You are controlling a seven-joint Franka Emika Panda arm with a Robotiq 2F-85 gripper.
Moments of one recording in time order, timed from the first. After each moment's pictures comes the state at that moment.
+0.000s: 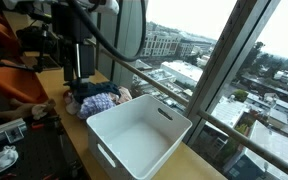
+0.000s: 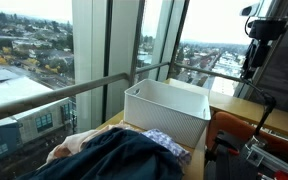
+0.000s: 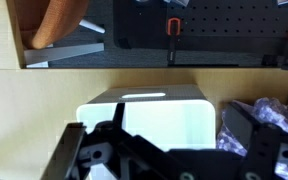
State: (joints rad) arm -0.12 -0.52 -0.05 -2.54 -0.26 2.00 -0.12
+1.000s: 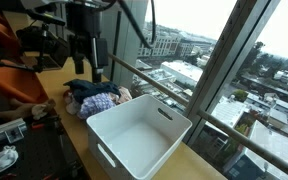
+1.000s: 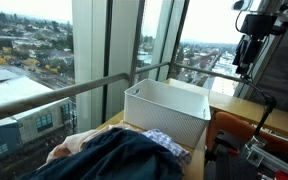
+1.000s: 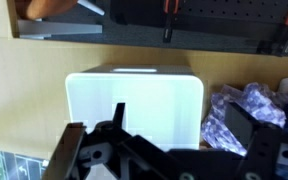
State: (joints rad) arm -0.06 -0.45 -0.04 -2.47 -0.25 2.04 -0.14
